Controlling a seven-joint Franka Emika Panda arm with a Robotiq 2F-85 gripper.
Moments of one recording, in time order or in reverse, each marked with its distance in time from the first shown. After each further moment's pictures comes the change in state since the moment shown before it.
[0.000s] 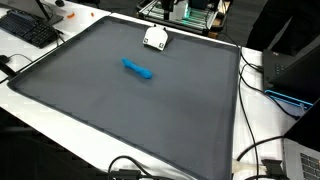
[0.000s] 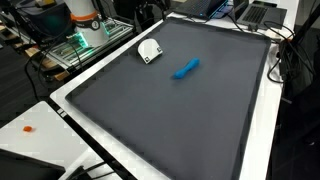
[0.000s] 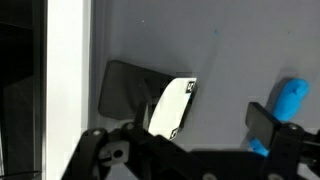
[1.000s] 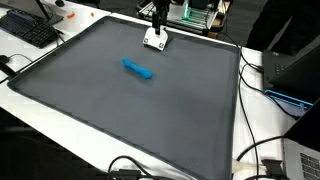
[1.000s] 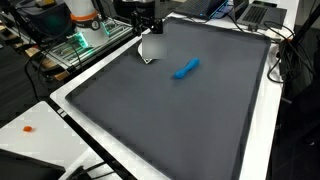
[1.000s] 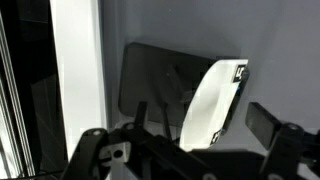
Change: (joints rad) arm -0.010 0.232 -0.078 0.013 -0.205 0.052 0.188
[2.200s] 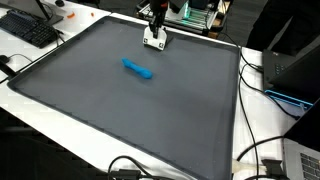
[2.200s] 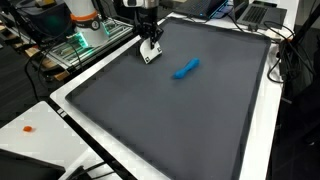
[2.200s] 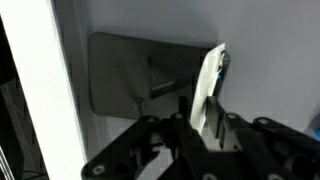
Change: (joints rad) arm 0.026 0.083 -0.058 0.012 -0.204 0.125 0.197
